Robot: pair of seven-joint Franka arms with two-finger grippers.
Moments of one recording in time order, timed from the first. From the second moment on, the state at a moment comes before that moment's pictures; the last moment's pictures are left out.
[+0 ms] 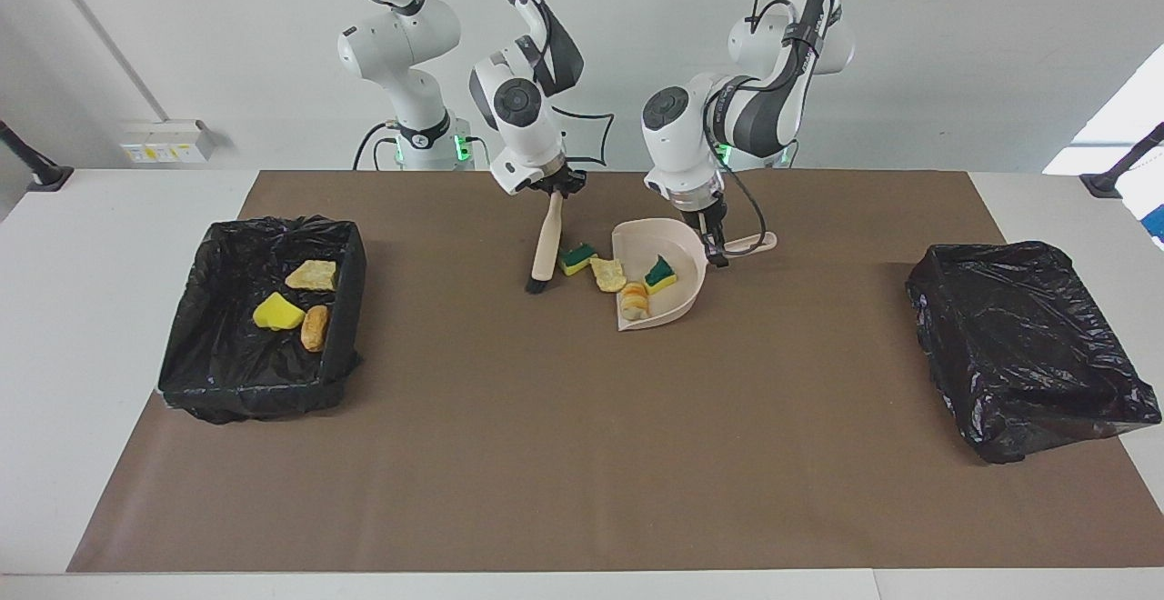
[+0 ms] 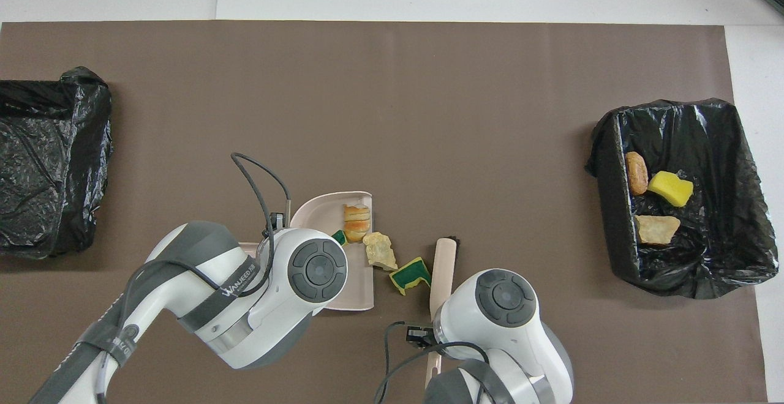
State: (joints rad) left arm -0.21 0.02 -0.44 -2.23 0.44 2.03 0.78; right arm 0.58 -0.05 0.10 -2.36 0.47 2.10 0.59
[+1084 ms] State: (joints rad) left arm -0.17 0.03 -0.41 -2.23 0.42 2.08 0.93; right arm 0.56 -0.02 0.09 -2.19 0.64 2.01 0.37
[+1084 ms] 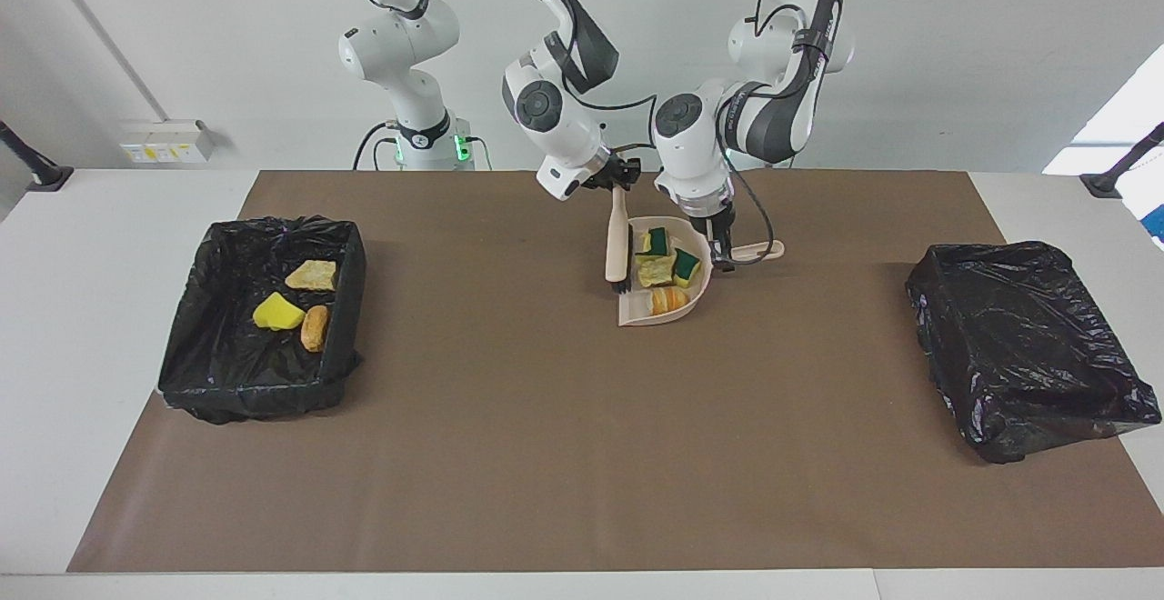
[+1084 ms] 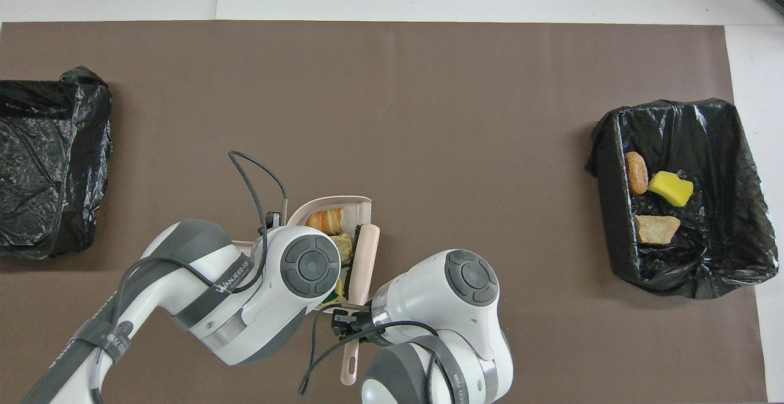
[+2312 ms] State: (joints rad) left arm -0.16 0.00 0.37 -1.90 0.20 2.11 1.61; right arm 0.91 0.14 0.11 -2.12 0.28 2.13 0.82
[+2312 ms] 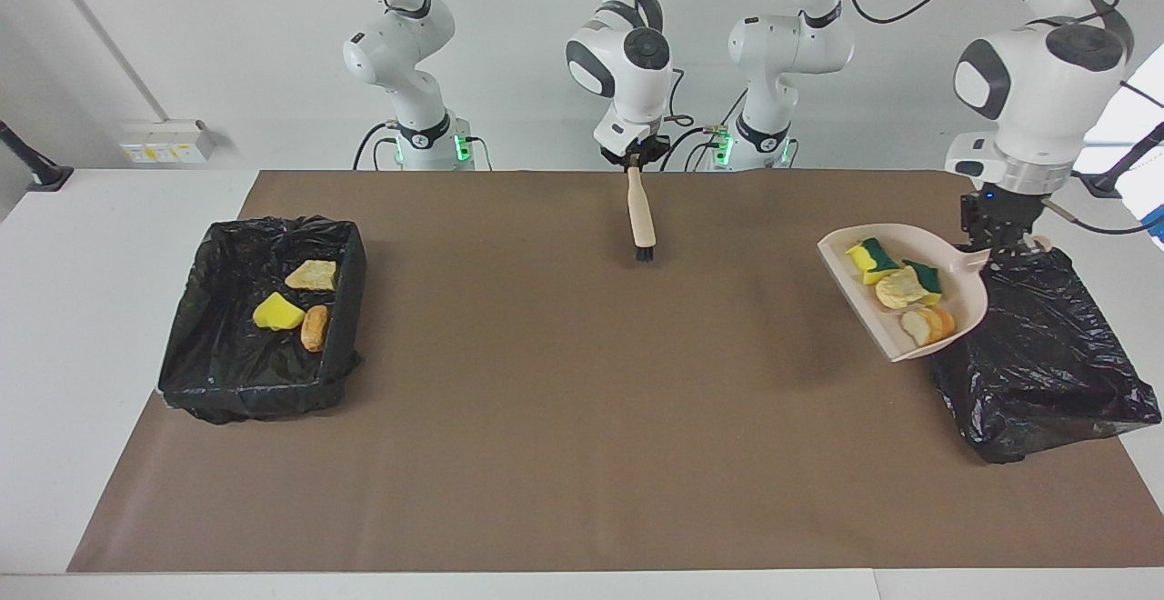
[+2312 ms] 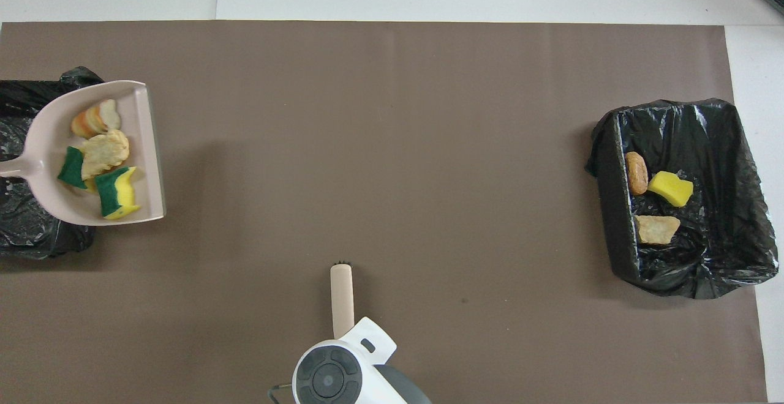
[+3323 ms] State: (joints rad) left arm -0.09 0.32 0.53 -1.67 0.72 2.40 1.79; right arm 0.70 0.12 0.09 -1.83 0.23 1.73 0.66
